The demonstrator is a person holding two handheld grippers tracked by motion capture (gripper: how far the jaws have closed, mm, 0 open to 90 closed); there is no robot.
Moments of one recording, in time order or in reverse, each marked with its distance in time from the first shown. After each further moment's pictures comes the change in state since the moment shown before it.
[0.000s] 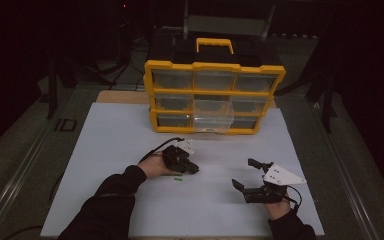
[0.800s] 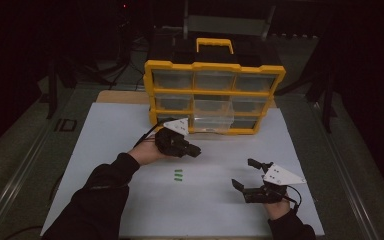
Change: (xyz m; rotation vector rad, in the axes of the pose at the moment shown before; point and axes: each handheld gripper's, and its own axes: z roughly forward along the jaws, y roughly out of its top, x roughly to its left) left arm -0.014 0.051 -0.077 -0.154 0.040 0.061; right arm 0.000 0.000 0.001 0.001 0.001 0.003
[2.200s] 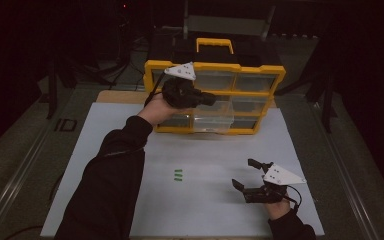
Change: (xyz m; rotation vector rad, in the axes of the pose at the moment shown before) left arm 0.045 0.098 -0.046 -0.244 0.143 -0.007; right arm -0.001 -0.001 0.000 0.001 0.001 0.000
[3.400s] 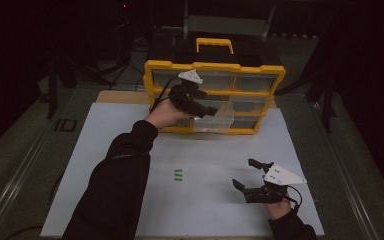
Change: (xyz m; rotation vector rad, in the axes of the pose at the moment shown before) left arm 0.012 -0.022 0.029 0.127 0.102 -0.157; right arm -0.001 0.000 -0.001 0.002 -0.002 -0.004
